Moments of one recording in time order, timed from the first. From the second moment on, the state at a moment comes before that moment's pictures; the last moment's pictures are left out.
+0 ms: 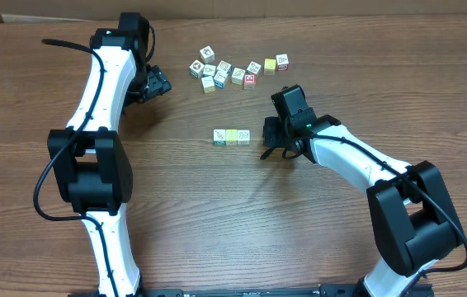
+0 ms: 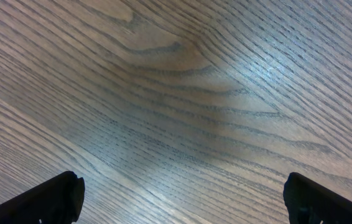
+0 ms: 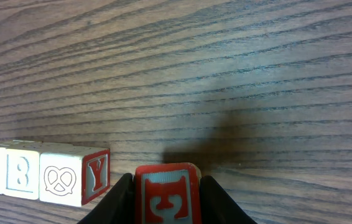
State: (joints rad) left arm -0.05 2.25 2.02 -1.23 -0.15 -0.65; right arm 0.44 1.85 1.13 -0.35 -0.01 0.49
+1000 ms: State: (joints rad) left arm -0.05 2.25 2.02 -1.23 -0.15 -0.65; right arm 0.44 1.85 1.13 -0.34 0.01 0.49
